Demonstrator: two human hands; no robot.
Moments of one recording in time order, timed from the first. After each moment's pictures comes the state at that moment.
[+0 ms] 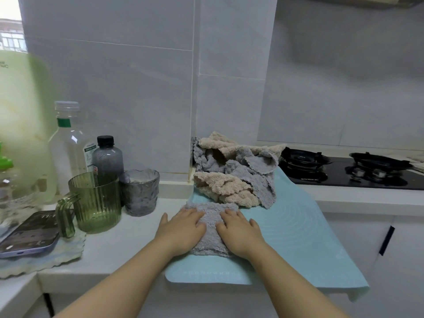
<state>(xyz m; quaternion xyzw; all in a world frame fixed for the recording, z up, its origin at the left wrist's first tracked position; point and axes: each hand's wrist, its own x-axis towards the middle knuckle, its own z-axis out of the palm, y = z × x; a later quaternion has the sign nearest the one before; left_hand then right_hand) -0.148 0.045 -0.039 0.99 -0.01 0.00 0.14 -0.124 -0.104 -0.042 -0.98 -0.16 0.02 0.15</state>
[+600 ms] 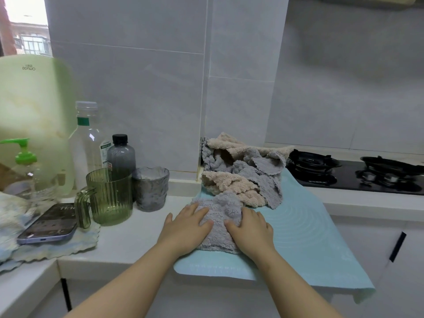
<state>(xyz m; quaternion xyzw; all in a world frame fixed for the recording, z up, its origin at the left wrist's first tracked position) -0.158 0.048 -0.048 0.98 0.01 0.04 0.19 -0.131 -0.109 -0.052 -0.96 -0.08 -0.09 0.24</state>
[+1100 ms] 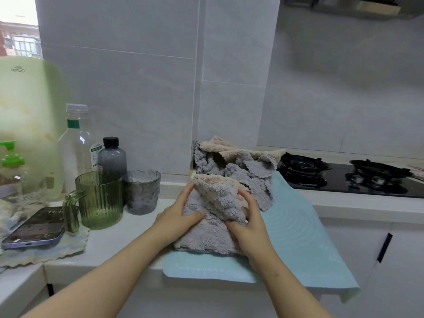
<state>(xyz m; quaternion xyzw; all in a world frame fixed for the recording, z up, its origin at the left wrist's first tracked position) -0.154 0.059 -0.031 0.90 -0.03 0.11 0.43 -0.152 -0.125 -0.042 -0.70 -0.19 -0.07 0.69</state>
